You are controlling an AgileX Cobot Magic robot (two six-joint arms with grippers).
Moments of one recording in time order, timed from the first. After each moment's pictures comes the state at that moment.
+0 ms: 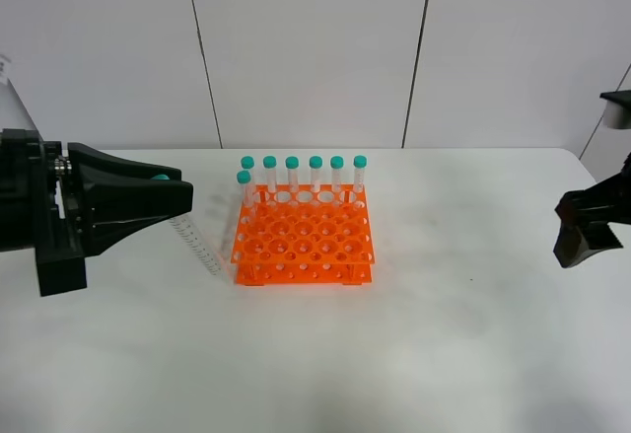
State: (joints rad) left arm -0.25 0.92 -0.58 -1.42 0.64 1.40; right arm 0.09 1.24 -1.02 -0.05 1.21 -0.05
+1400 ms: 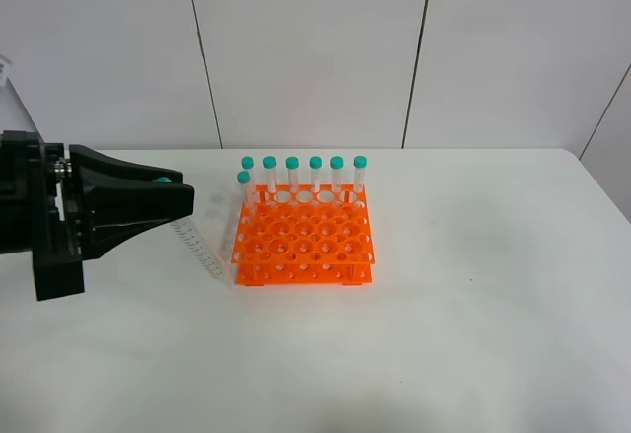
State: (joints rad) left arm -0.25 0.92 -0.58 -1.42 0.65 1.40; right arm 0.09 0.42 -0.94 -0.11 1.21 0.02
